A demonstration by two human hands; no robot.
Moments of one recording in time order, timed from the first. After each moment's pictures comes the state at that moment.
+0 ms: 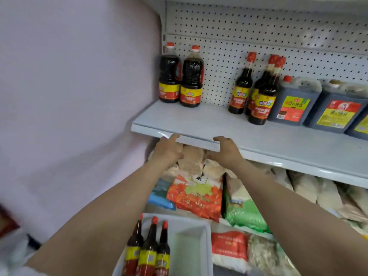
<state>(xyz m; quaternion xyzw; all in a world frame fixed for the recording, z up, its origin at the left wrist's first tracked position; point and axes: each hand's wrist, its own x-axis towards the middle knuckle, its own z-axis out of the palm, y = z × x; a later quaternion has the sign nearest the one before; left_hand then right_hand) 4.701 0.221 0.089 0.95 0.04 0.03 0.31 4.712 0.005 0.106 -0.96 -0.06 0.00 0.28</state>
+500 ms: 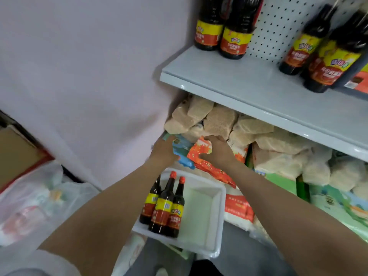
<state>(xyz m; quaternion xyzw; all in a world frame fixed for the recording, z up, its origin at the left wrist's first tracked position) 4.640 0.293 -0.048 0.93 0.16 -0.10 0.30 4.687 0.094 -0.018 -0.95 -0.14 0.13 0.23</state>
